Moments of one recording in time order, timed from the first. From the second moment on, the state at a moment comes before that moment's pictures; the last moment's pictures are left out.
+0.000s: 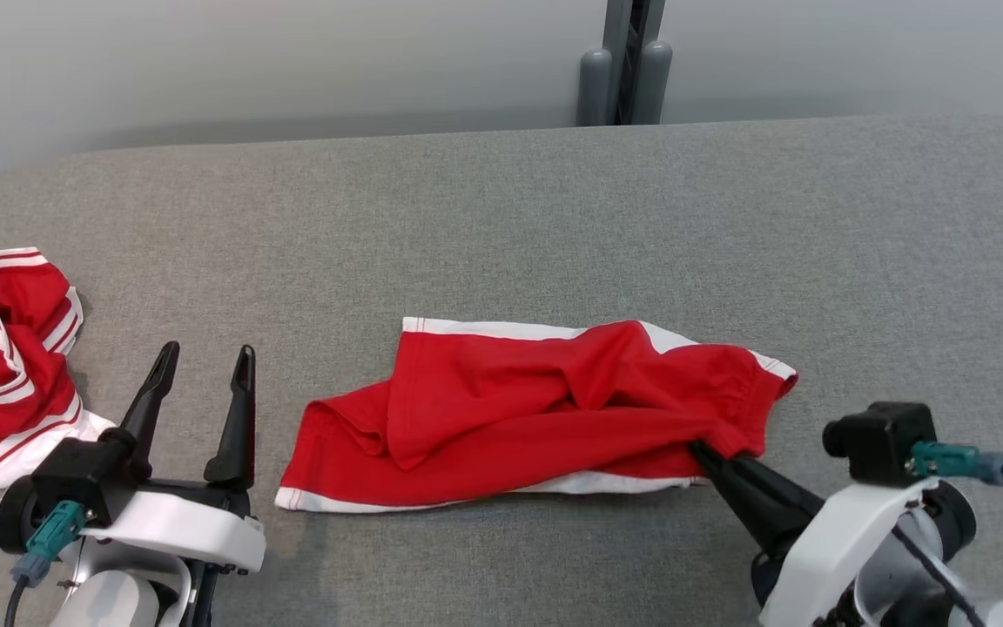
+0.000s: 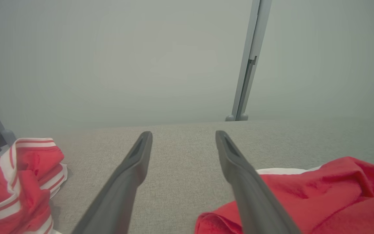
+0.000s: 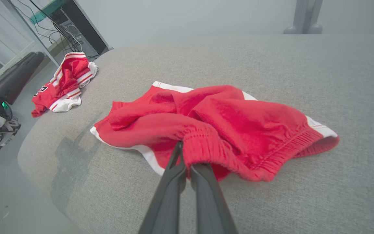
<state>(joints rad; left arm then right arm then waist) -0.14 0.38 -0.34 0.09 -0.53 0.17 -0.25 0.00 -0.14 0.24 -0.29 0.46 0.13 0.54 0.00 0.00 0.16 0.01</state>
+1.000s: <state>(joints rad) -0.30 0.29 -0.35 0.17 -0.49 0.10 -0.26 -0.48 -0.20 0.21 0.35 0.66 0.13 0.38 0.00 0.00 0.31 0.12</state>
